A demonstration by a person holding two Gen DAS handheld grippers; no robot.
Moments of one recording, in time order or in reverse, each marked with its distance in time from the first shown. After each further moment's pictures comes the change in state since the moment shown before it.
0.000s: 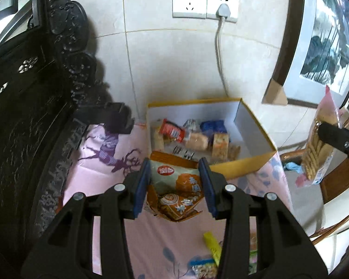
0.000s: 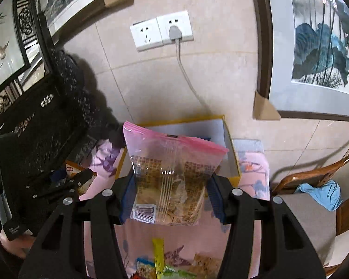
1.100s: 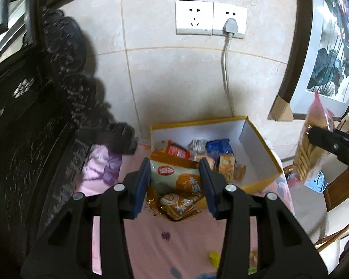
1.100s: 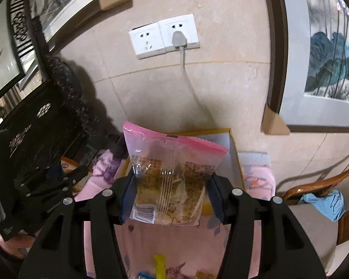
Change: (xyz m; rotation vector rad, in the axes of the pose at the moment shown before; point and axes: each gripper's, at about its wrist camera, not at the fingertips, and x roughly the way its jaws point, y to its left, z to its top) left arm 0.016 0.007 0.050 0.019 -0.060 0.017; right arm 0.034 0.001 0.048 0.000 -0.009 0.017
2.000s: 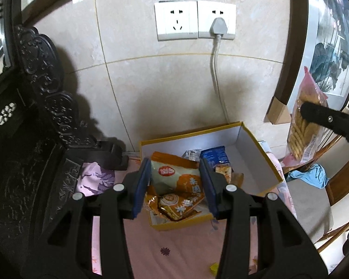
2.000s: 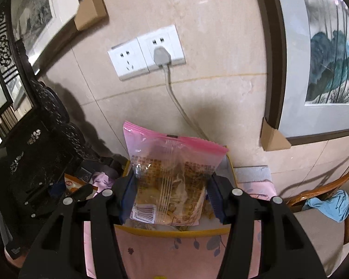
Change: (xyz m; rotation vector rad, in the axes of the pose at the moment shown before) left arm 0.018 -0.012 0.028 0.069 -0.004 -0.022; right arm 0.013 -0.021 0.033 0.064 -0.053 -0.010
